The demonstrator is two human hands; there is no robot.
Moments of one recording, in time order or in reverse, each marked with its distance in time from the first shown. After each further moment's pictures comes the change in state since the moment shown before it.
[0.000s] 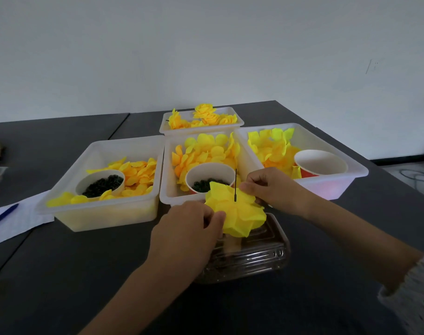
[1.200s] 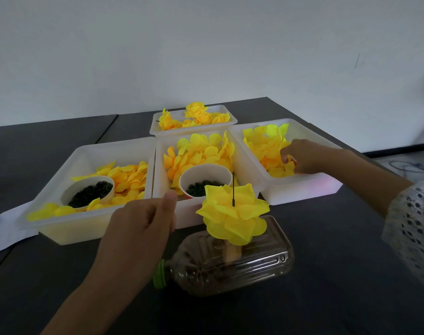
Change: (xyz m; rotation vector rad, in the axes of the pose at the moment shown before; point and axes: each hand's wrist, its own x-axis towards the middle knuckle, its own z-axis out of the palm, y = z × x) left_hand 0.004 -0.029 -0.036 -0.266 0.180 -0.007; right_hand 0.051 0.067 -0.097 -1.041 -0.214 0.301
